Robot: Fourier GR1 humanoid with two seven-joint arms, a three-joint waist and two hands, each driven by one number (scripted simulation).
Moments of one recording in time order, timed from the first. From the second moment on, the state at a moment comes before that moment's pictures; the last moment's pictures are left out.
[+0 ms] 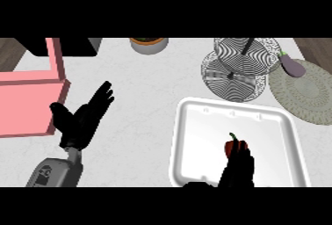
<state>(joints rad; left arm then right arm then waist) -0.17 0.19 -0.15 -1.49 0.21 0.04 0.22 0.21 0.00 0.57 -1.53 1.42 -0.56 1.04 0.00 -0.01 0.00</state>
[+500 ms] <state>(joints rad) -0.16 0.17 -0.14 -1.49 0.19 0.01 0.22 0.12 -0.03 0.59 -1.42 1.38 -0.61 0.97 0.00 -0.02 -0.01</state>
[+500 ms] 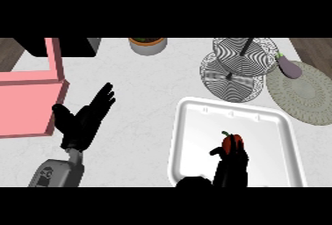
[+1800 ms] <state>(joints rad) -0.18 0.16 -0.11 -1.49 0.18 0.01 0.24 0.01 -0.73 0.24 -1.67 0.40 -0.25 0.24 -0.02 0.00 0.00</state>
